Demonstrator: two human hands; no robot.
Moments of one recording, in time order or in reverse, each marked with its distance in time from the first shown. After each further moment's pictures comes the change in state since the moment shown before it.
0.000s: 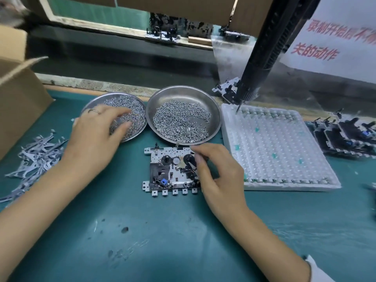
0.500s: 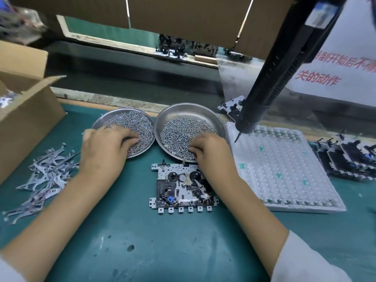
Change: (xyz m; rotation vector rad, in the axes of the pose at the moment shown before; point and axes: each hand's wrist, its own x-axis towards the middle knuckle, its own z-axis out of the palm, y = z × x) left_hand 0.014 -0.009 0.013 0.134 0.094 -0.026; right_hand 0.085 0.023 0.023 -0.507 -0.382 0.071
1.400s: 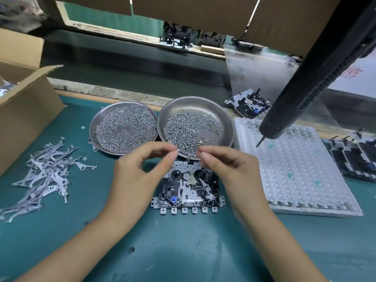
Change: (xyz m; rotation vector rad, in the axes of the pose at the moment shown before) left_hand -0.051 0.059 -0.003 -1.016 -0.028 -0.160; right_hand -0.051 -0.015 -0.023 1.178 0.092 0.273
